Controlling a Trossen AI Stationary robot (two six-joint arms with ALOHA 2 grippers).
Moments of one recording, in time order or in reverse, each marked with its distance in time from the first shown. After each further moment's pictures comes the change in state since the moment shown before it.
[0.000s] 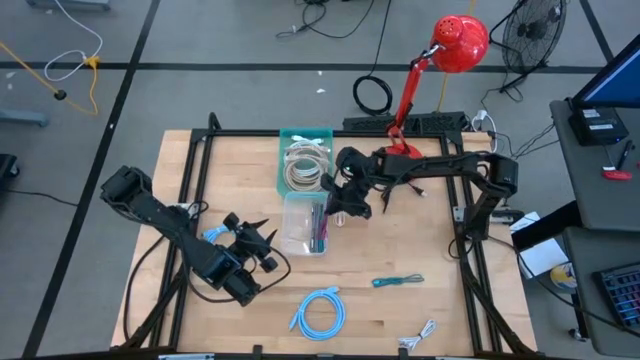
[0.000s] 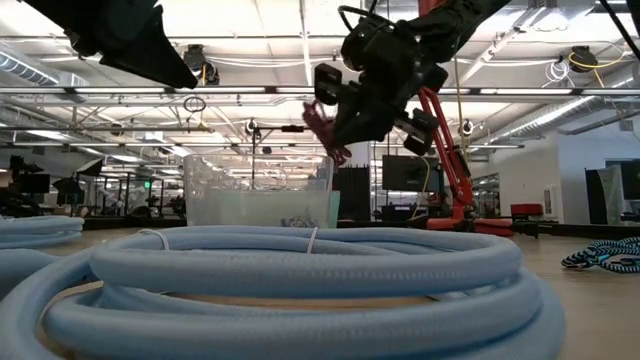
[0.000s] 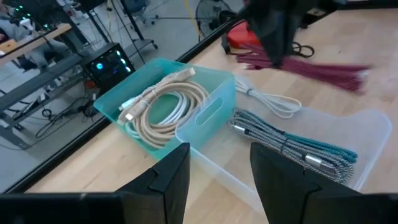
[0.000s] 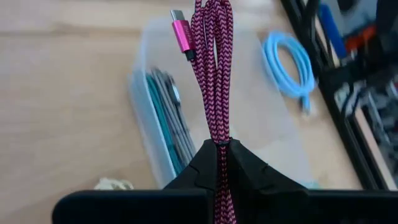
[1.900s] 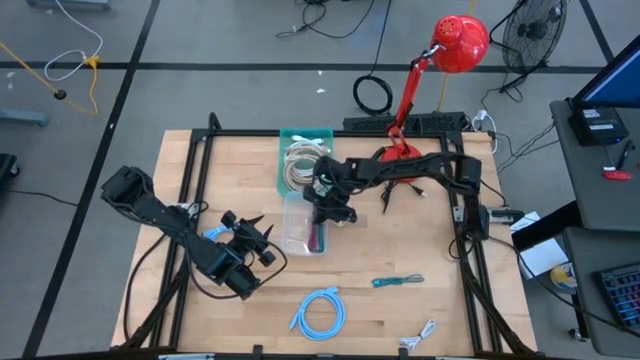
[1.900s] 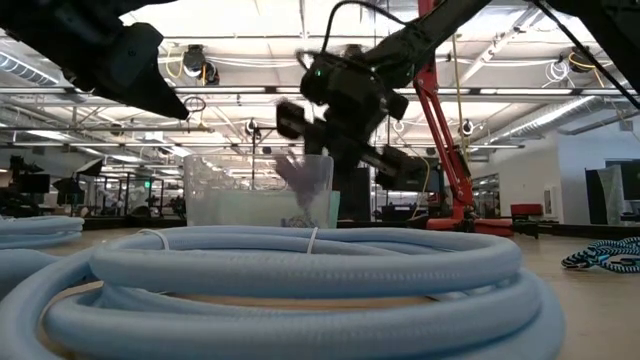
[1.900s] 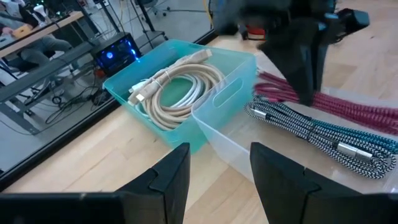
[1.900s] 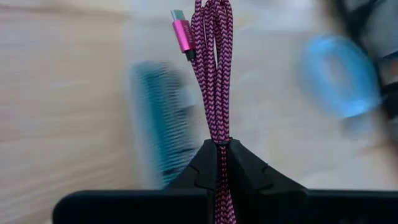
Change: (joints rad) left arm 0.021 0.000 -0.110 0.029 0.008 -0.098; right arm 0.028 0.274 0.212 -0.089 -0.076 -0.096
